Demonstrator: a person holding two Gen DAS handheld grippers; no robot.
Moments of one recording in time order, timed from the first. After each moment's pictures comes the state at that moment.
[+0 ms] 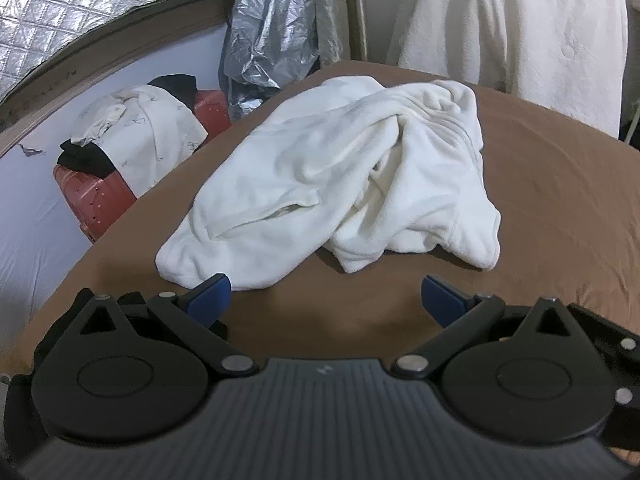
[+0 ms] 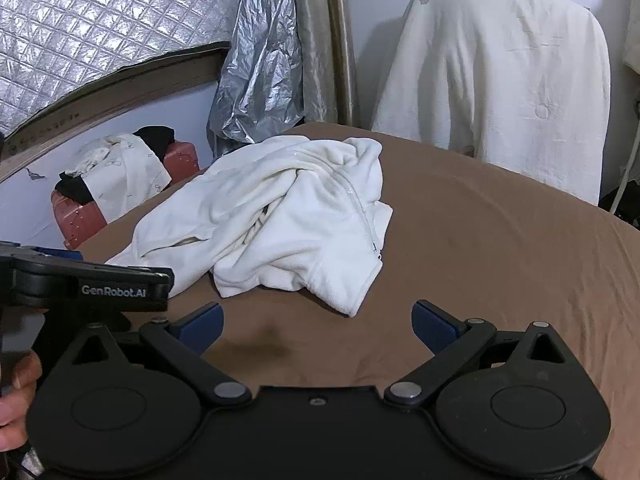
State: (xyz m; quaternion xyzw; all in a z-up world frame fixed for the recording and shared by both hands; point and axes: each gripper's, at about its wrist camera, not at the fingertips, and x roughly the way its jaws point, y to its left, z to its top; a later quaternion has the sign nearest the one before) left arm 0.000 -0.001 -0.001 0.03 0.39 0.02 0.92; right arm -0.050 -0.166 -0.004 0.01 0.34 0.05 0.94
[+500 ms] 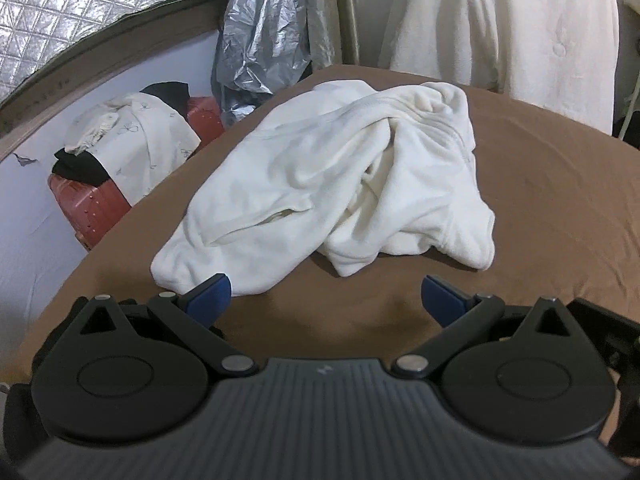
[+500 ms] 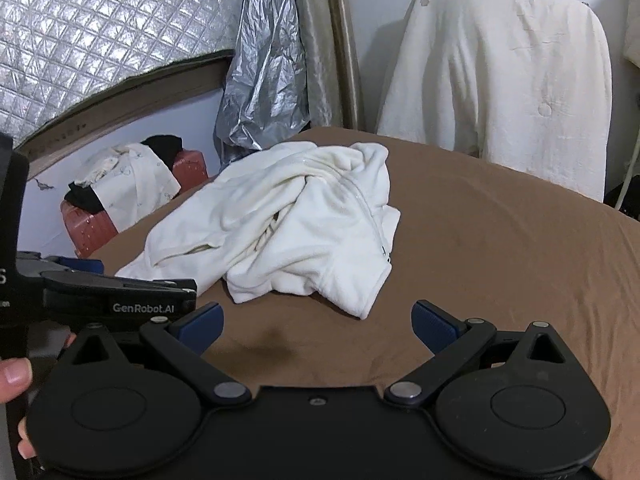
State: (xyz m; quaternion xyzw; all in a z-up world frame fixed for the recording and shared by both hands) left arm -0.002 -0.002 -0.001 0.03 0.39 0.00 0.92; right arm -0.055 -0.167 0.003 0.03 0.33 0.06 0.94
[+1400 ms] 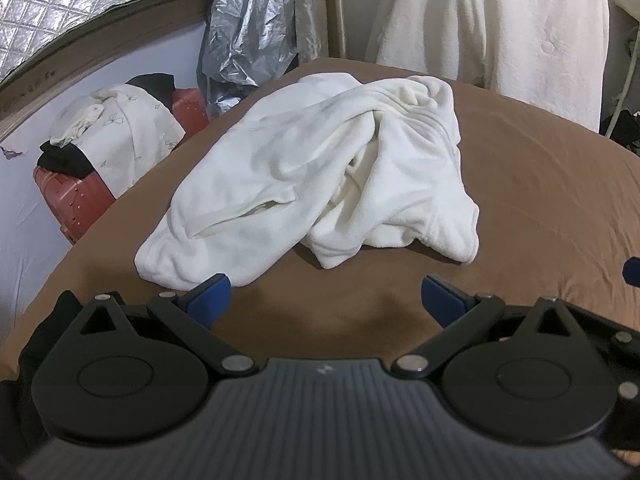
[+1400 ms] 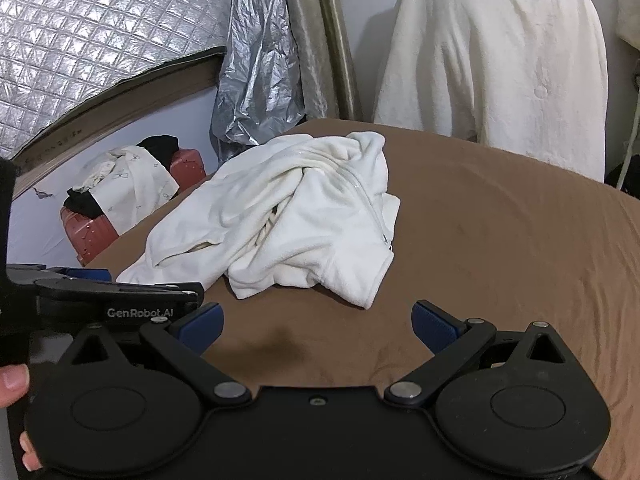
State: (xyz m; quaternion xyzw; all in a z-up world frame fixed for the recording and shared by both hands) left arm -0.002 -0.004 -0.003 0.03 0.40 -0.01 0.92; right arm -0.053 -0.170 -0.001 0.06 0.35 0.05 0.93
